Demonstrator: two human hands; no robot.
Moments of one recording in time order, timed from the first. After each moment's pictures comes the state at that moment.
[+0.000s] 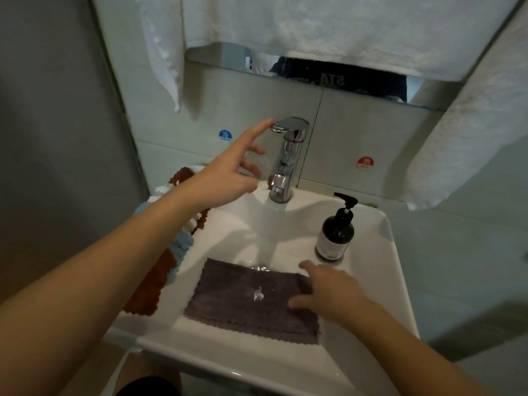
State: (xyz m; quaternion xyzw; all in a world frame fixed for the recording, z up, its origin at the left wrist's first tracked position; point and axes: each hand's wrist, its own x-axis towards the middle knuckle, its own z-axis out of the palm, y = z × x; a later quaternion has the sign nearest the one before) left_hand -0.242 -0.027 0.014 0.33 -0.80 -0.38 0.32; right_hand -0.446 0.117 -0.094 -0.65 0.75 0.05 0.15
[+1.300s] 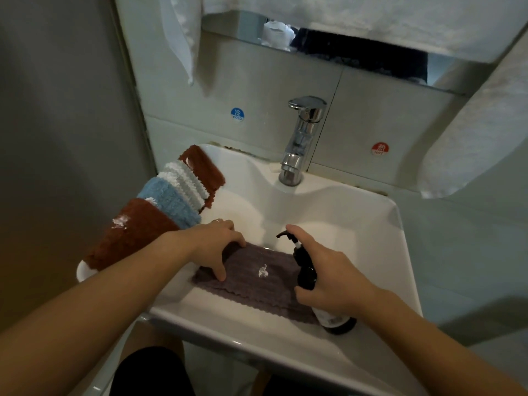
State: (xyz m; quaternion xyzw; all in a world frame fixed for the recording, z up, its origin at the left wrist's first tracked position) left_hand -0.203 -0.011 -0.119 0.38 -0.90 -0.18 -0.14; right_hand -0.434 0.134 -0.075 -0.76 0.61 -0.09 0.20
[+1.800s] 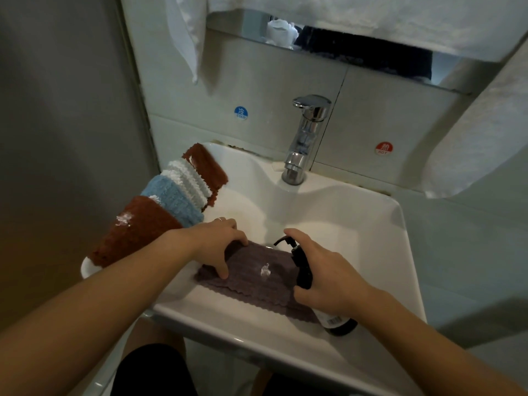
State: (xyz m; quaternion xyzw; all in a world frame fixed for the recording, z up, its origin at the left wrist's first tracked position) left_hand -0.201 -0.011 -0.120 0.38 -0.89 -0.19 -0.14; right_hand -0.426 0.131 -0.084 -0.75 0.64 -0.08 0.17
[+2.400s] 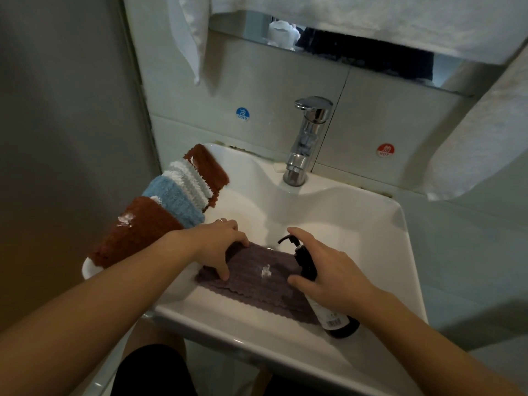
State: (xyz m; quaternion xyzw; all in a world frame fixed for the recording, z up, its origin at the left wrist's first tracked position) left_hand -0.201 -0.010 -0.119 0.38 -0.89 -0.18 -0.15; right_hand -0.432 0.128 -0.087 -0.75 0.63 -0.12 0.13
